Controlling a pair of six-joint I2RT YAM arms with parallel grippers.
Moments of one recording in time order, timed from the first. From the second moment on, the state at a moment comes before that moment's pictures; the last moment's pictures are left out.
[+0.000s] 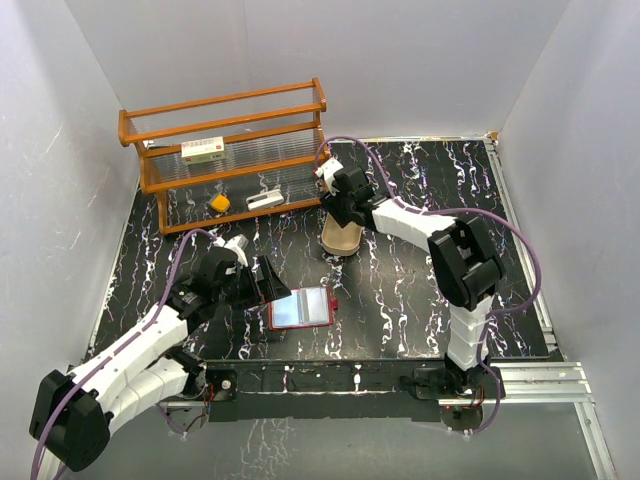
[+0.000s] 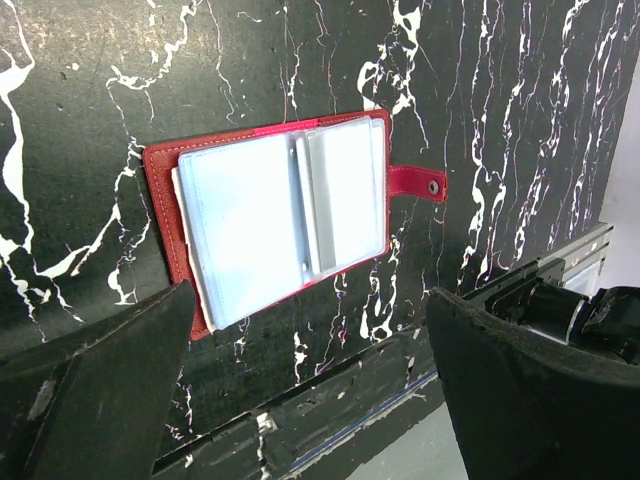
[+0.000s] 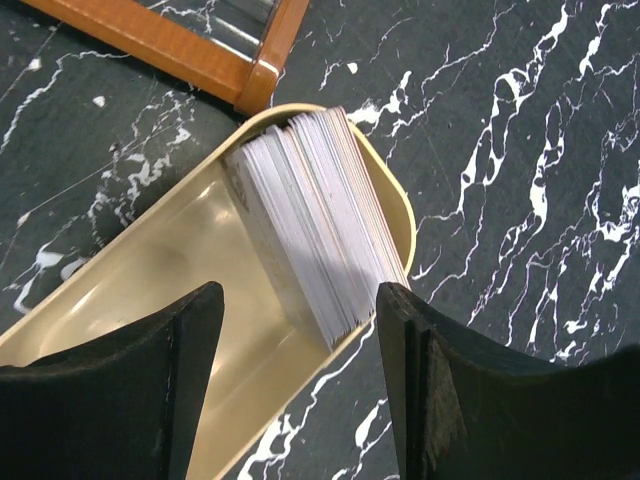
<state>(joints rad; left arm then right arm) -0.55 0.88 0.49 -0.38 0.22 -0.79 0.55 1.91 1.34 -0.16 0.20 -0.27</state>
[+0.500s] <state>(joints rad) -0.55 0.89 0.49 -0.39 0.21 -0.79 0.55 2.02 1.46 -0.19 0.29 -0.34</state>
